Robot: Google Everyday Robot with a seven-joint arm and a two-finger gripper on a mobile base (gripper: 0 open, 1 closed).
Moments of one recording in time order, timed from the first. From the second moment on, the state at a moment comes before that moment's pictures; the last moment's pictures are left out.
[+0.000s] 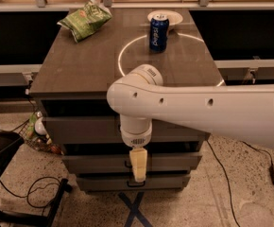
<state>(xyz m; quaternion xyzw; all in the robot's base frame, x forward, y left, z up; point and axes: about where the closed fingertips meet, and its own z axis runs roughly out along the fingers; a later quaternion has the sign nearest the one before) 0.472 -0.005 0.670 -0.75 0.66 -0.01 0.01</state>
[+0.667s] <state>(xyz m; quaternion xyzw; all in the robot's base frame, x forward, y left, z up) 0.484 -0.008 0.668 -0.74 0.67 0.00 0.02</state>
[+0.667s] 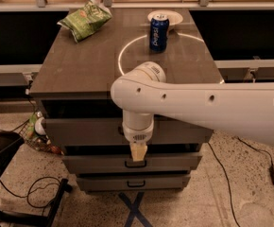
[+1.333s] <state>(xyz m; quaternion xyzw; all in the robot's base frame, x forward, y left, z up) 0.483 -0.009 0.668 -0.74 0.67 0.00 0.02</state>
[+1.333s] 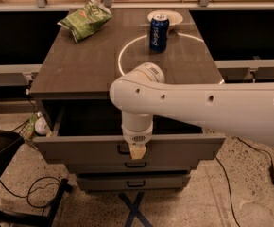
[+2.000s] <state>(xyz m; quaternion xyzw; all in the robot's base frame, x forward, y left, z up) 0.483 -0.009 0.668 -0.74 0.67 0.00 0.02</state>
